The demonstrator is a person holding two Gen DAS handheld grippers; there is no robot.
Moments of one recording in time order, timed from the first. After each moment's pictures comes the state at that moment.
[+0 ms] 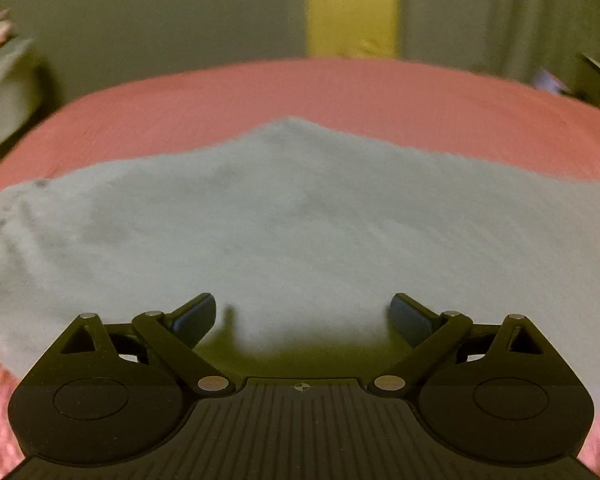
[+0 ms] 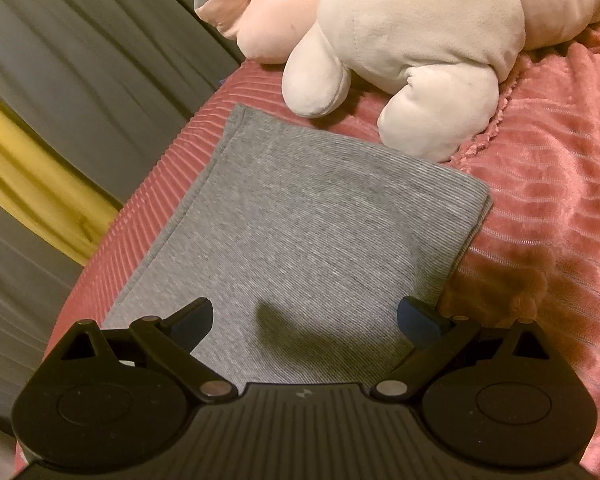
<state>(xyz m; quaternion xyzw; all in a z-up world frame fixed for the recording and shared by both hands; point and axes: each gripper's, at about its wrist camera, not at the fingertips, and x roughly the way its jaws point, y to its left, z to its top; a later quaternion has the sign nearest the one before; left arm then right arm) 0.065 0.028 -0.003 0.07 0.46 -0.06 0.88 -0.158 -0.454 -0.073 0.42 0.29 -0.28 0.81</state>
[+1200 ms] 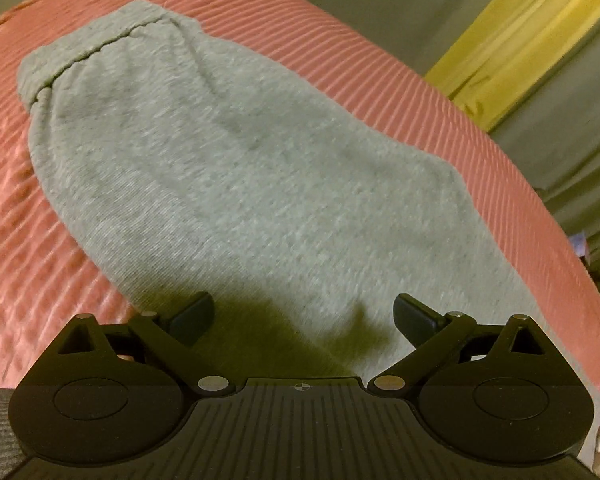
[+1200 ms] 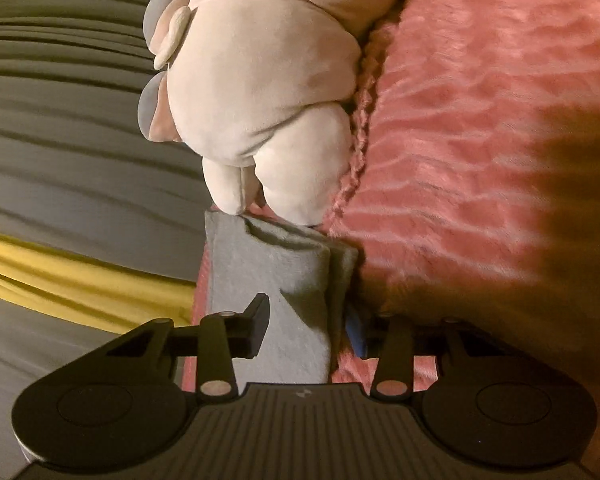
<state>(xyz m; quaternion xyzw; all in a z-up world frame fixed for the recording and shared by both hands) 0.071 0.138 0.005 -0.24 0.49 0.07 0.83 -0.254 -0.525 -0.120 0.62 0.13 -0.21 0.75</state>
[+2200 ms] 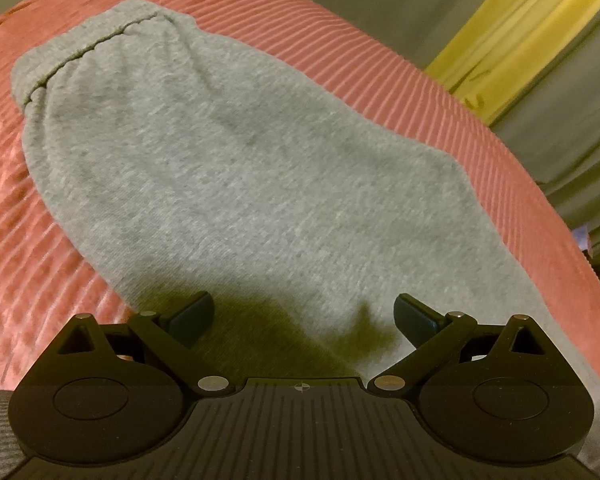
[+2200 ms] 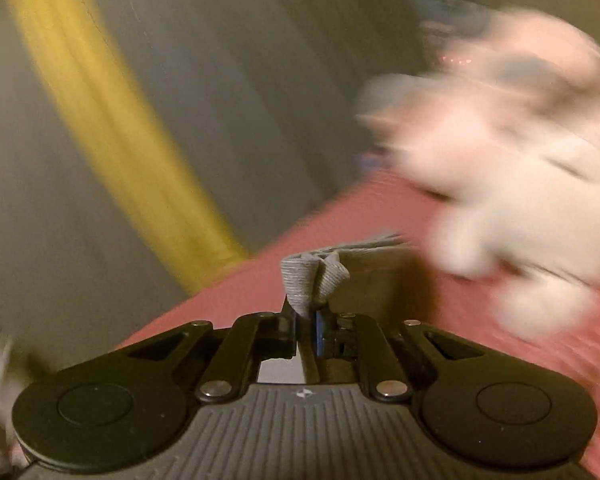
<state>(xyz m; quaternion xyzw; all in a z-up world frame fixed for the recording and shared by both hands) 0.073 0.142 0.000 -0.24 0.50 0.06 0.83 -0.126 -0.417 0.043 0.27 0.18 -0.11 0.94</state>
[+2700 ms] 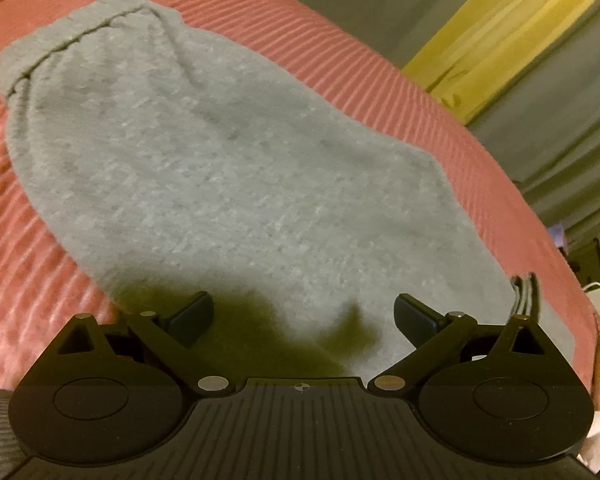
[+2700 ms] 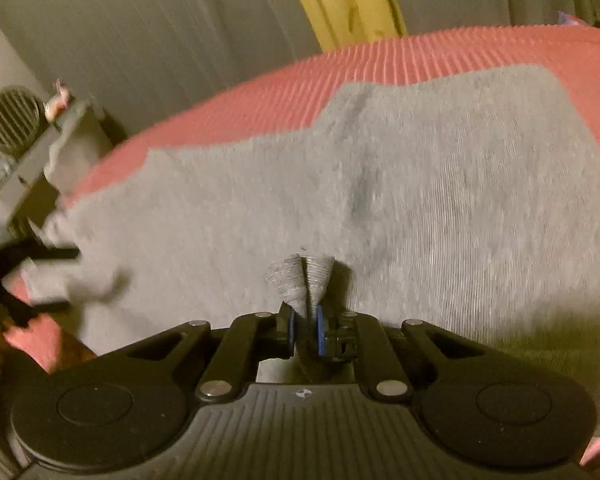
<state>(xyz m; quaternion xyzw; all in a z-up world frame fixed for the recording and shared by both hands) 0.070 0.144 0.000 -0.26 0.49 0.03 0.83 0.005 -0.217 -0.048 0.20 0.42 0.11 0.88</state>
